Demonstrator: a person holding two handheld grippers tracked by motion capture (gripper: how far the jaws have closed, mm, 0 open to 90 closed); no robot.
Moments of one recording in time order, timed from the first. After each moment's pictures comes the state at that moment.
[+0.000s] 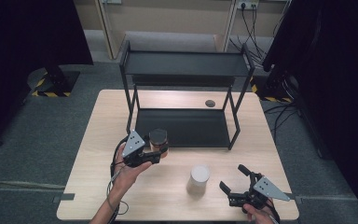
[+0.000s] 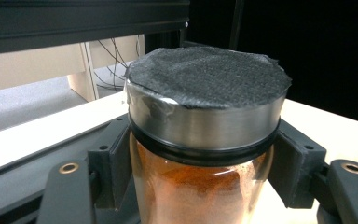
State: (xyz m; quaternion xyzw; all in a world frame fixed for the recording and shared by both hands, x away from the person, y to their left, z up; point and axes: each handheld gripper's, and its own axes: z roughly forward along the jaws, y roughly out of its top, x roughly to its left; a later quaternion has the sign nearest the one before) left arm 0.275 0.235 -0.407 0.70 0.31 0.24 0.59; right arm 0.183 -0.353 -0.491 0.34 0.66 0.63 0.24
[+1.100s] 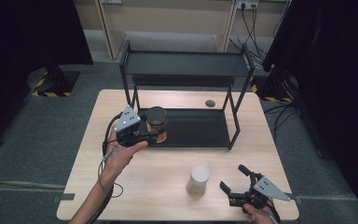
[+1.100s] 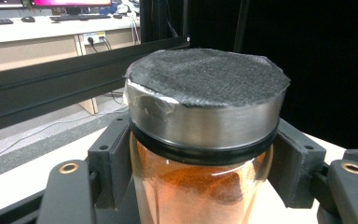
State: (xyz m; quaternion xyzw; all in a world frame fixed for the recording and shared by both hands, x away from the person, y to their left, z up) left arm 0.296 0.243 -0.325 0.71 0.30 0.23 0.59; right arm 0.183 -0.353 -0.491 0.34 0.66 0.63 0.24
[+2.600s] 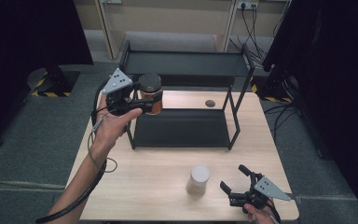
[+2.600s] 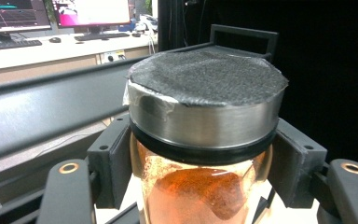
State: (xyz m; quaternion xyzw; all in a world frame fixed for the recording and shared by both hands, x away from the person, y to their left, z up) left arm 0.314 0.247 -0.237 0.70 0.32 0.26 0.59; right arm 0.183 -0.355 -0.491 0.34 0.66 0.63 0.23
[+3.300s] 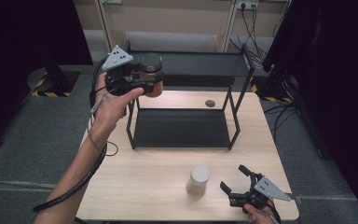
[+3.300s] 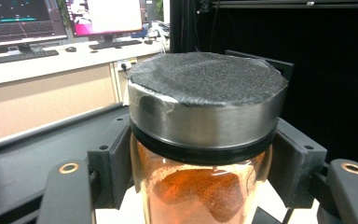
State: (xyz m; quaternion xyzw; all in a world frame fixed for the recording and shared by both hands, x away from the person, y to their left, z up) left arm 0.327 0.236 -0.192 0.69 0.33 0.28 0.58; right arm 0.183 -0.355 -0.491 0.34 0.66 0.63 0.23
